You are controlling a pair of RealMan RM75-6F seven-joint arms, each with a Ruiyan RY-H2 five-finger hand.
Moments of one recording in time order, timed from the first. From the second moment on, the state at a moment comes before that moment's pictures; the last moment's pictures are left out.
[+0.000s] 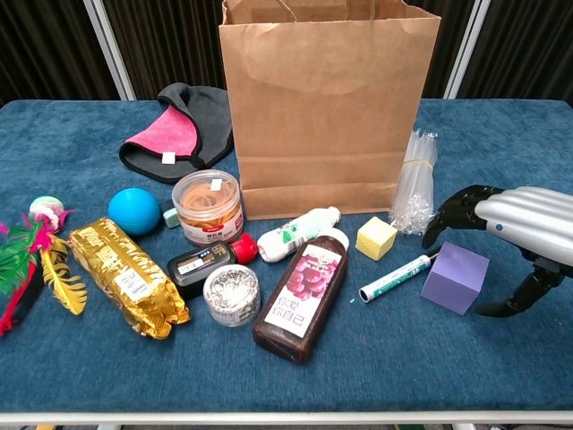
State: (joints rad) left arm -0.12 -1.41 -0.03 -1.10 1.56 1.55 -0.47; right arm 0.48 -1.43 -0.05 -1.52 -1.54 1.02 -0.19
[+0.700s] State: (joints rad) left arm -0.12 -1.42 -0.04 -1.08 1.55 1.55 -0.49; right arm 0.49 -1.45 -0.04 -1.50 -1.49 0.98 -0.25
